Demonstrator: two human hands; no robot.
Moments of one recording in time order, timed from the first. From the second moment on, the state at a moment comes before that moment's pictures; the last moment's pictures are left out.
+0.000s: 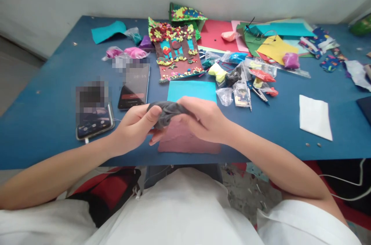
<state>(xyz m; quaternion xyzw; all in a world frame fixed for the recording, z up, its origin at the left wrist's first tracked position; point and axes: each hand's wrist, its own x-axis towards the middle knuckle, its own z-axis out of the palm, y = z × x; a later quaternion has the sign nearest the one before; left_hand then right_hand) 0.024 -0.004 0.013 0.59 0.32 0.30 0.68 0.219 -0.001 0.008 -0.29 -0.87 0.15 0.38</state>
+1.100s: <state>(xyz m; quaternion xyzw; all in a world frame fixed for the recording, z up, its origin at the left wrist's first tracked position) 0.028 -0.001 0.013 0.51 0.30 0.21 0.78 0.234 0.015 0.010 -0.37 -0.84 0.05 0.40</state>
